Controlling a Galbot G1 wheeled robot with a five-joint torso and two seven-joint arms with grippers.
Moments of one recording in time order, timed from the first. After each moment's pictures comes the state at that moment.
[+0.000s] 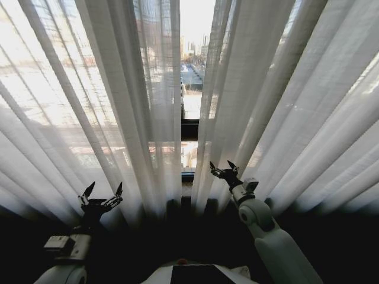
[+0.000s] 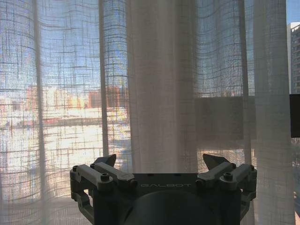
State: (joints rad) left arm 1.87 -1.46 -0.91 -2.43 -0.31 0.08 0.18; right arm -1.23 1.16 0.38 2.04 0.52 -0.29 0.19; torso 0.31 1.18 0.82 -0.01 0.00
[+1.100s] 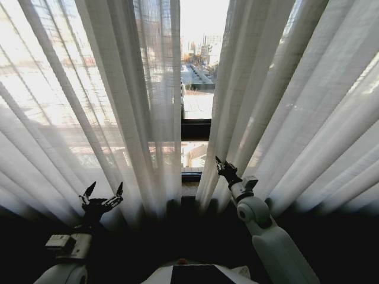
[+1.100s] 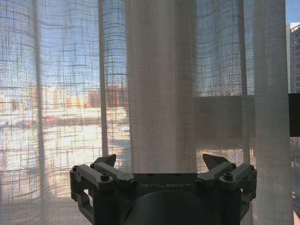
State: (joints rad) left arm 1.88 -1.46 -0.90 -2.43 -0.30 0.07 0.18; right arm -1.25 1.17 0.38 2.08 0.52 -0.26 0.20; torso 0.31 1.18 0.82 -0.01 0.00
